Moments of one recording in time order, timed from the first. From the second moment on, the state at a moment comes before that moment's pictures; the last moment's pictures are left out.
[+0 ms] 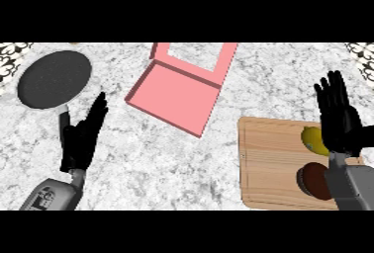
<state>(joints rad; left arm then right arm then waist) -0.18 0.36 -0.30 -1.43 0.17 0.34 0.09 -0.24 -0.31 -0.02 -1.34 -0.38 -0.20 -0.19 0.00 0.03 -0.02</state>
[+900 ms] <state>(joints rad) -0.01 0.45 -0.23 -1.50 0.09 0.33 0.05 0.00 -0.46 -0.11 -1.41 -0.21 -0.17 -0.39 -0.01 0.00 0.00</state>
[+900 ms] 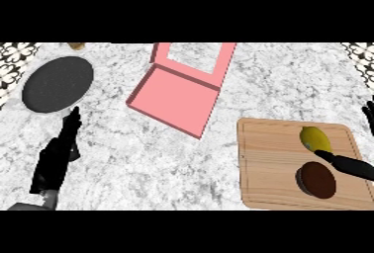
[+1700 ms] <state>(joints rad) 0.00 0.44 -0.21 -1.50 0.09 0.30 0.03 0.15 -0.97 0.07 -1.65 0.08 0.18 0.03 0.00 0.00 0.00</state>
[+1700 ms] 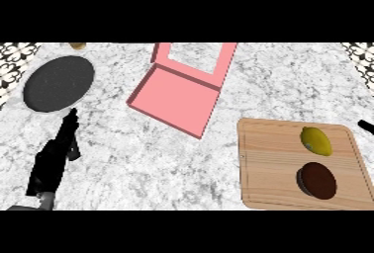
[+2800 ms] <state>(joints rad) 0.01 0.36 -0.11 -1.54 -0.01 0.21 0.08 0.15 -0.71 0.13 -1.79 0.38 0.34 0.39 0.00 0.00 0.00</state>
